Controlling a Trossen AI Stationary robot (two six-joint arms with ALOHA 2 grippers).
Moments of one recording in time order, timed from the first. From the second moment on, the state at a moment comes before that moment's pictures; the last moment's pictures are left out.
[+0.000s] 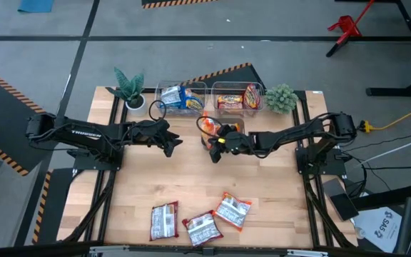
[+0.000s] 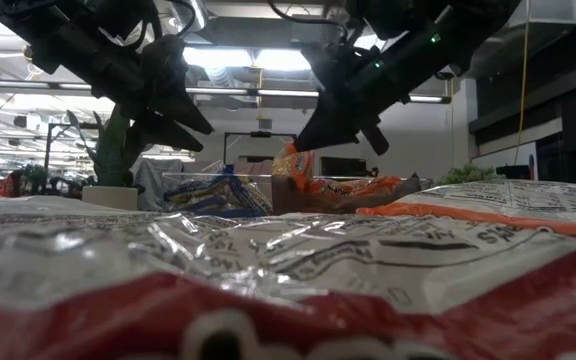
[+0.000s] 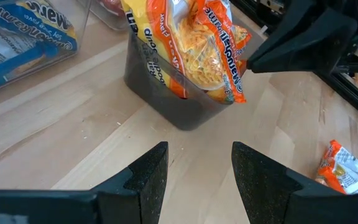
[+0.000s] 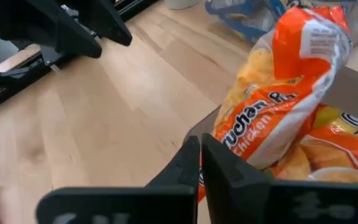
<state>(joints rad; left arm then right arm) 0.11 1.05 0.45 0.09 -0.14 -0.62 0.03 1.68 0.91 0.20 0.34 0.60</state>
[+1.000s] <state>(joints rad) 0.11 1.05 0.45 0.09 -0.18 -0.62 -0.04 1.81 0.91 0.20 0.23 0.60</state>
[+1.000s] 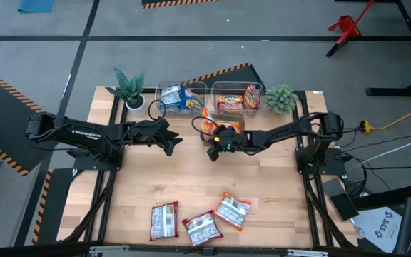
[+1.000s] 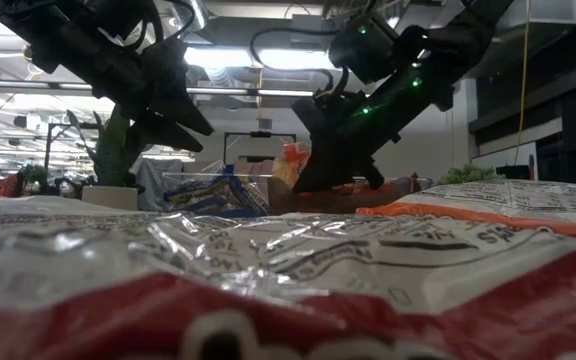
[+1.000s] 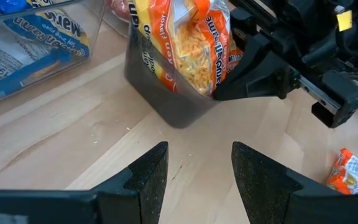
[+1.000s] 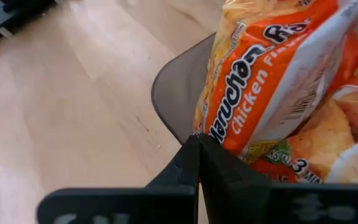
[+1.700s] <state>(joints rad) 0.11 1.05 0.45 0.09 -0.17 -0.62 -0.01 1.74 1.14 -0.17 0.31 0.44</state>
